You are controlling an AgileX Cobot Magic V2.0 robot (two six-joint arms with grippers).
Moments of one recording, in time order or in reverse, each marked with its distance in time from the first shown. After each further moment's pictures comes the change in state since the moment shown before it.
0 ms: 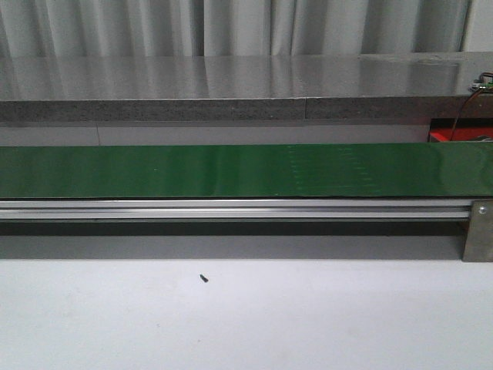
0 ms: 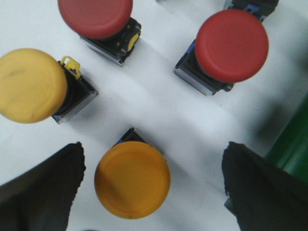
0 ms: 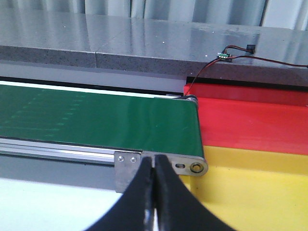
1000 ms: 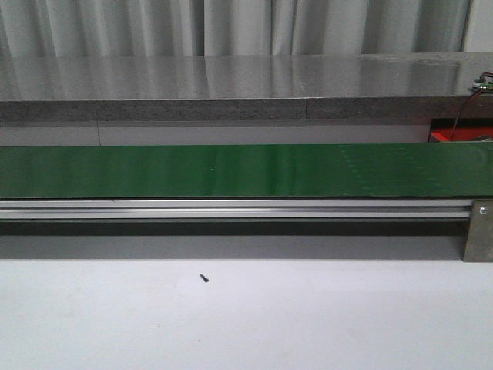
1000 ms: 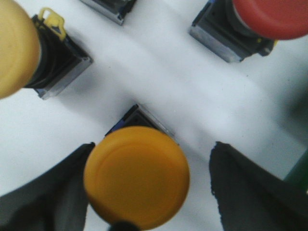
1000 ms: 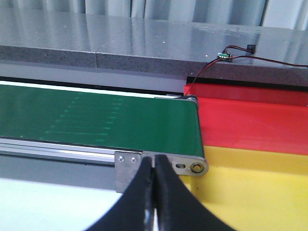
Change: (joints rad) left arm 0.000 0.080 -0.005 0.013 0.042 0.000; right arm 0.000 0.000 0.000 0.000 0.000 0.000
